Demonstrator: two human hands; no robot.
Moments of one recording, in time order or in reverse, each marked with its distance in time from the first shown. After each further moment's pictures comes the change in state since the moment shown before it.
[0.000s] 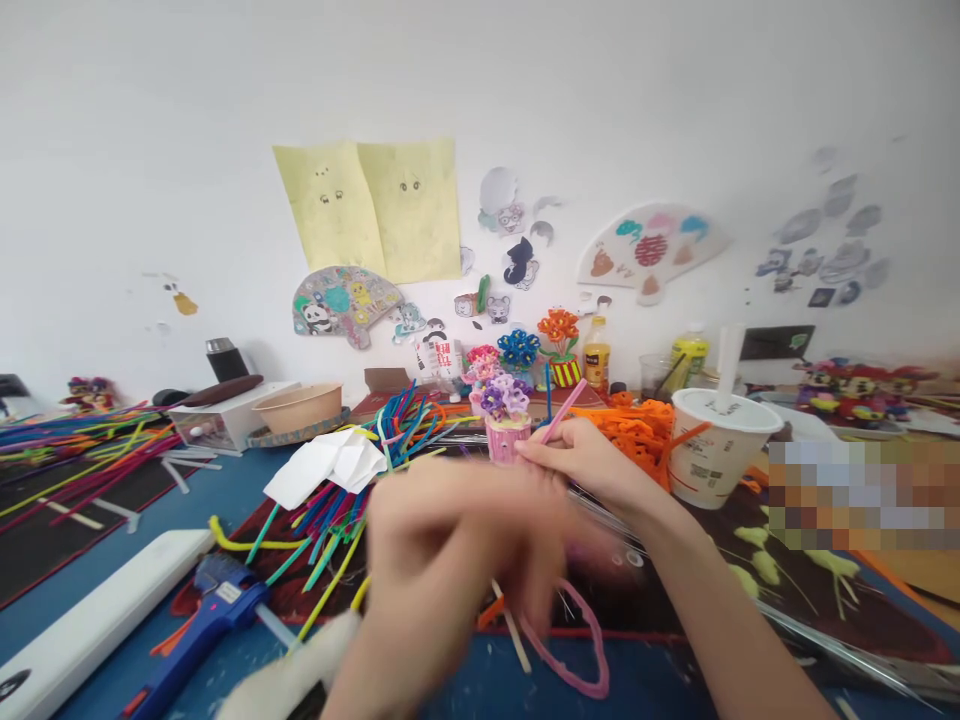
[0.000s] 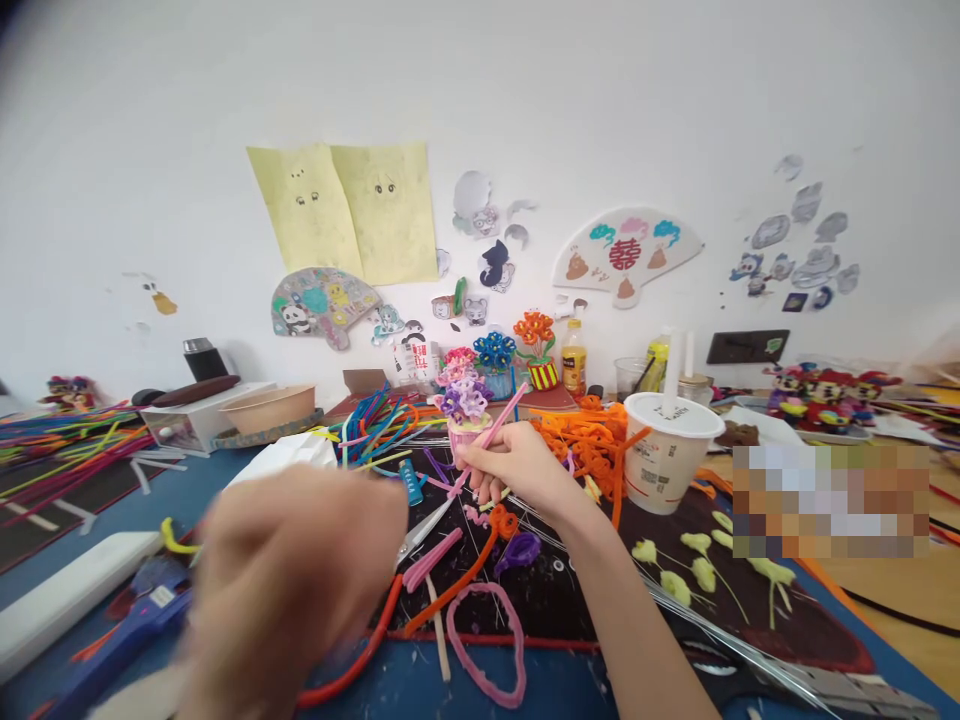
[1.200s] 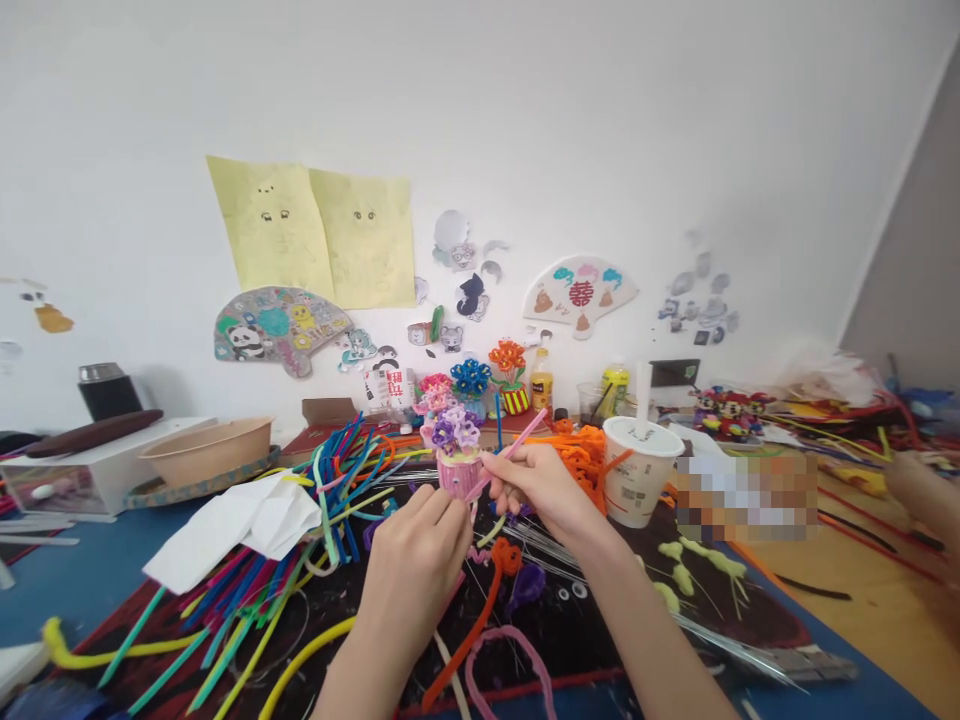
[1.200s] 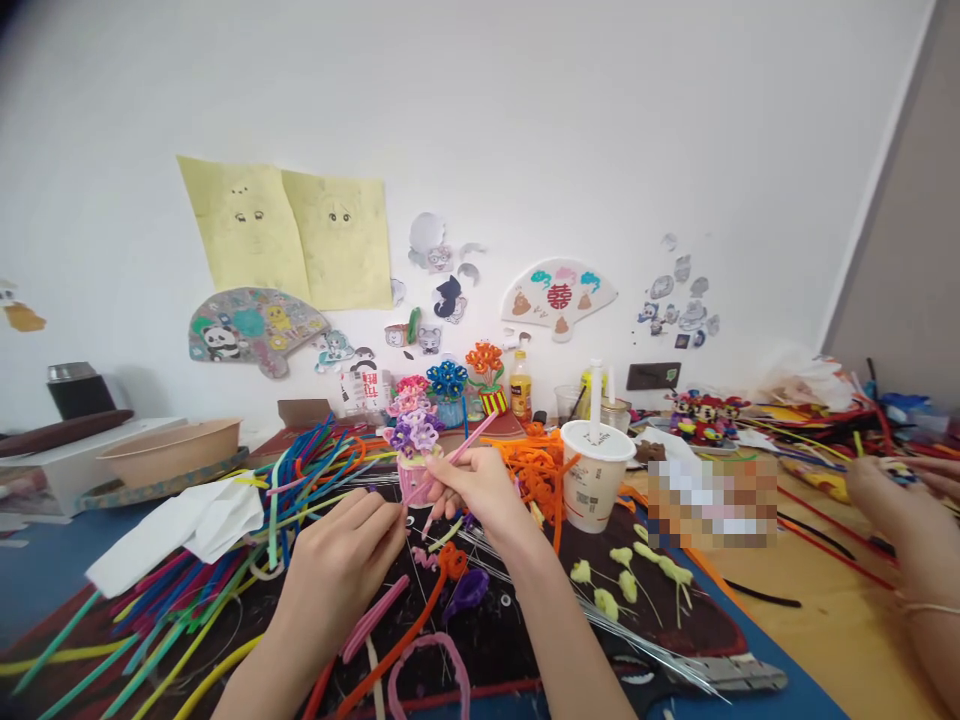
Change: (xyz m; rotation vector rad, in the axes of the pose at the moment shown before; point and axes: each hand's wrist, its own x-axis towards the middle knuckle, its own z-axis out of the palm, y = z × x) left_hand 0.014 -0.062 0.057 0.527 -0.016 0.553; right_hand 0.007 0.000 -0.002 0.215 0.216 -0.048
